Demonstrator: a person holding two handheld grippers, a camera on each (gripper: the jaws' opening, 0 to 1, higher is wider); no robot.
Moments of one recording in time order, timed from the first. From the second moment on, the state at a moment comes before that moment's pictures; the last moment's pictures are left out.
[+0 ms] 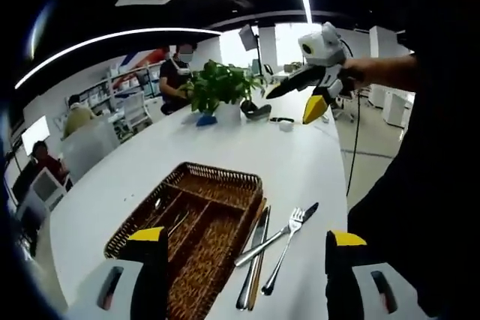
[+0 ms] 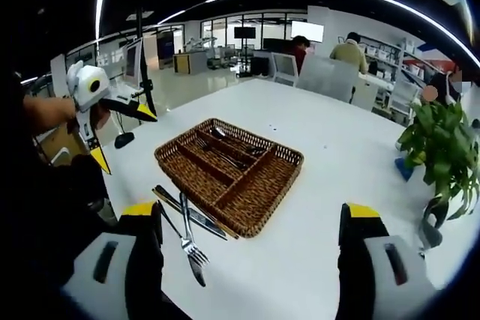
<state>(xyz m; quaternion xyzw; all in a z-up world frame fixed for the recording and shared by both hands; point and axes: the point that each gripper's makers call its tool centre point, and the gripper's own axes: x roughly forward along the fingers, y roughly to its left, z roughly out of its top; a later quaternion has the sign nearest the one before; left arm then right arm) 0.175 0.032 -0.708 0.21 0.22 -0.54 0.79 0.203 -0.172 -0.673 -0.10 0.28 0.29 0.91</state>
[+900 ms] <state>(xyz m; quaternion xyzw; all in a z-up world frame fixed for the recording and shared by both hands) 0.155 -0.023 -0.790 0.25 0.26 -0.59 0.72 0.196 -0.195 -0.676 -0.10 0.28 0.28 0.91</state>
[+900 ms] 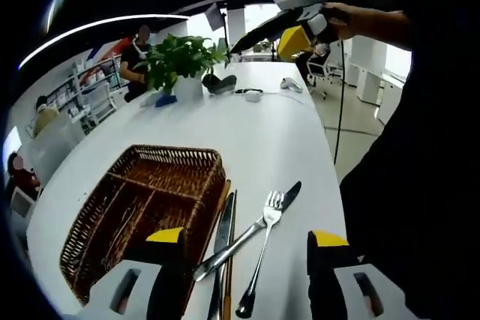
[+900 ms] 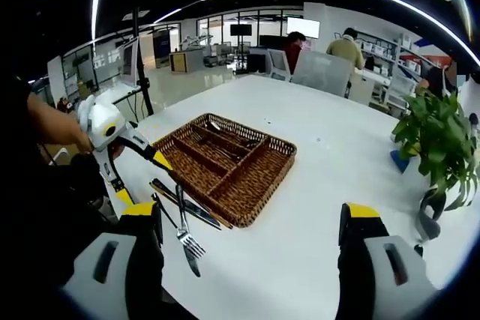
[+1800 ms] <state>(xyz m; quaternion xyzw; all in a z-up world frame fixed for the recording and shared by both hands) 0.131 -0.047 -0.863 0.24 0.33 -0.62 0.67 0.189 -0.188 -0.666 -0.09 0.27 0.29 0.91</state>
